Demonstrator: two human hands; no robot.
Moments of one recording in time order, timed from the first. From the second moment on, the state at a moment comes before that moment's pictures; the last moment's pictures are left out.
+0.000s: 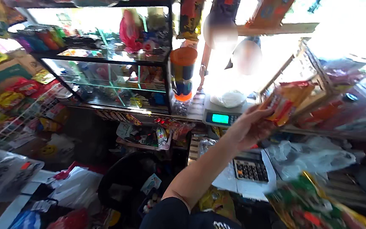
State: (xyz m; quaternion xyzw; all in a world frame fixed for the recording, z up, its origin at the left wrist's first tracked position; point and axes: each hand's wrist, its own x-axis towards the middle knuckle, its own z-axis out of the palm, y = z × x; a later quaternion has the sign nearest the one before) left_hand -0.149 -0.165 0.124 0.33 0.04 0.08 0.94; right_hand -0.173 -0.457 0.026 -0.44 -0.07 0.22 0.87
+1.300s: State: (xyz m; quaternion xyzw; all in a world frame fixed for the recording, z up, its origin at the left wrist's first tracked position) left_hand -0.009 -0.003 0.127 0.75 -0.02 0.24 0.62; right_hand 0.092 -0.141 0.137 -0.77 -0.19 0.09 0.60
